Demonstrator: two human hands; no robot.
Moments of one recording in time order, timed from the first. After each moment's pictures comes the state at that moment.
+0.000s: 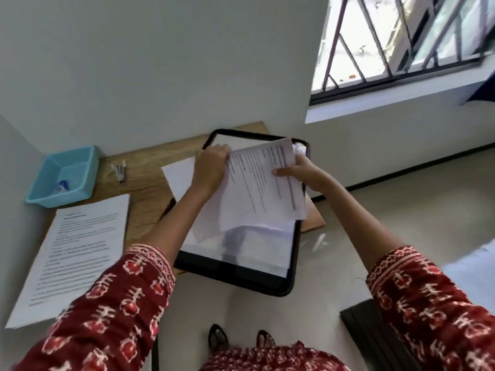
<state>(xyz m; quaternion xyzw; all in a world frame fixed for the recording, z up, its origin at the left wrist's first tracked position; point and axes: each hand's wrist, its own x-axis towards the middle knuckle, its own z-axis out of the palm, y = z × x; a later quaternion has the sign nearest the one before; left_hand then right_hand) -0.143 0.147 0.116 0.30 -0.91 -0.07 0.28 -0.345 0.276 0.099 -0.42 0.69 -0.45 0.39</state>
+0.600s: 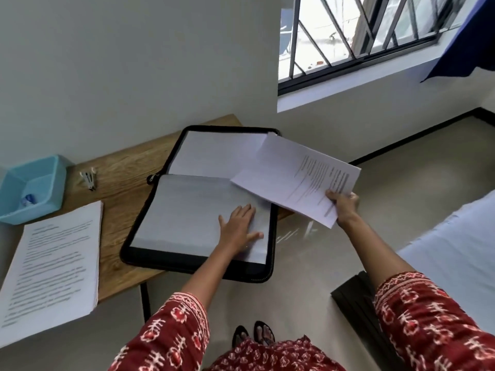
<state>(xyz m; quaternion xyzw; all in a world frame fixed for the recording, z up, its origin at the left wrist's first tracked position) -0.158 0.278 -0.004 0.30 -0.93 -0.20 -0.06 -0.386 0.422 -0.006 0.06 0.67 -0.71 0.22</state>
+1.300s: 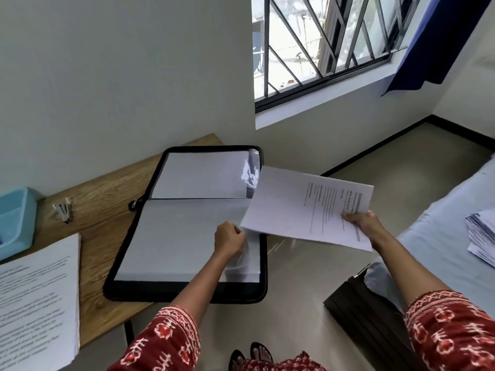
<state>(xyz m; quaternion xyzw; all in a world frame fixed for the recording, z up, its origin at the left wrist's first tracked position) -0.183 0.270 0.012 0.44 -0.84 -0.33 0.04 -0.407 0.507 0.011 0.02 0.69 -0.67 0.28</state>
